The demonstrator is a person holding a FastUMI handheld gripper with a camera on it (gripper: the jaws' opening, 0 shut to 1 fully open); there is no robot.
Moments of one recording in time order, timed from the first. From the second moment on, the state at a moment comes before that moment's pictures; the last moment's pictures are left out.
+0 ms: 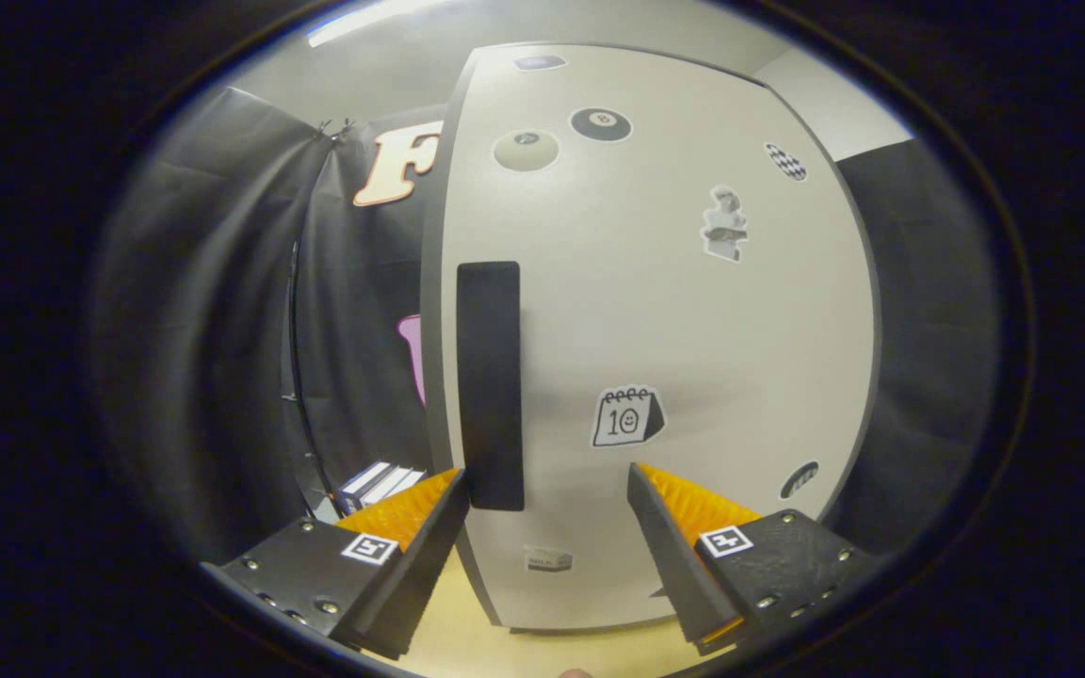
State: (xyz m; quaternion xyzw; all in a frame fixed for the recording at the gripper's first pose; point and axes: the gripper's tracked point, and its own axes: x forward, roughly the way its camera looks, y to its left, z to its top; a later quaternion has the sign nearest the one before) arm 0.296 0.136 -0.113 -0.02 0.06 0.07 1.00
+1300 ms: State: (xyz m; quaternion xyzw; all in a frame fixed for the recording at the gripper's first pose) arm 0.072 0.045 -0.020 -0.01 -0.01 -0.01 1.00
